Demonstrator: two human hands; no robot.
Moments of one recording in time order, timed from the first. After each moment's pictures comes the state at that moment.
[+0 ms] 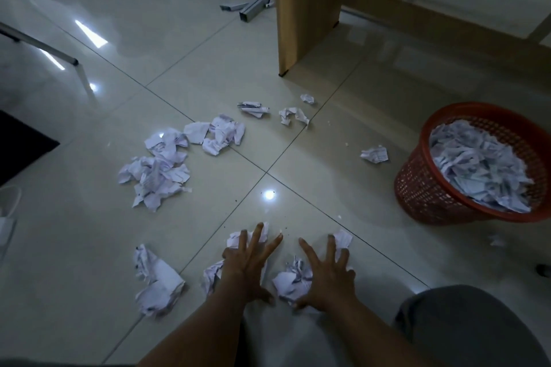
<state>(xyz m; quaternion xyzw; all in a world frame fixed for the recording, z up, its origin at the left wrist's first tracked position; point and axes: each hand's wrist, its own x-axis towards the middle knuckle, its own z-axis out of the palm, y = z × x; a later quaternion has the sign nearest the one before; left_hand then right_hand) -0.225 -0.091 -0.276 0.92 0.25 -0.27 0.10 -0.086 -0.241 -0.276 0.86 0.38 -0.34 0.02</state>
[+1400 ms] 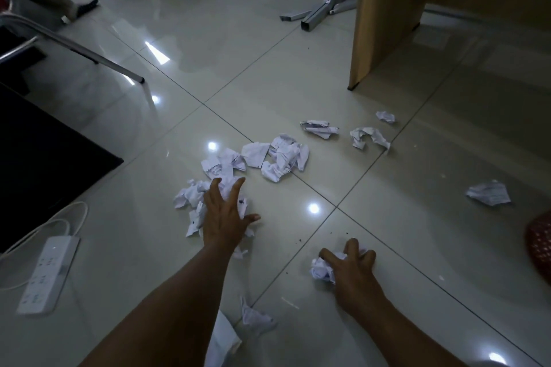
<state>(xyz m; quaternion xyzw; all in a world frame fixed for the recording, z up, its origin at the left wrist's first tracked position) -0.248 0.149 -0.285 0.85 0.52 0.05 0.08 -0.090 -0.079 -0.315 0.84 0.46 -0.28 -0.08</state>
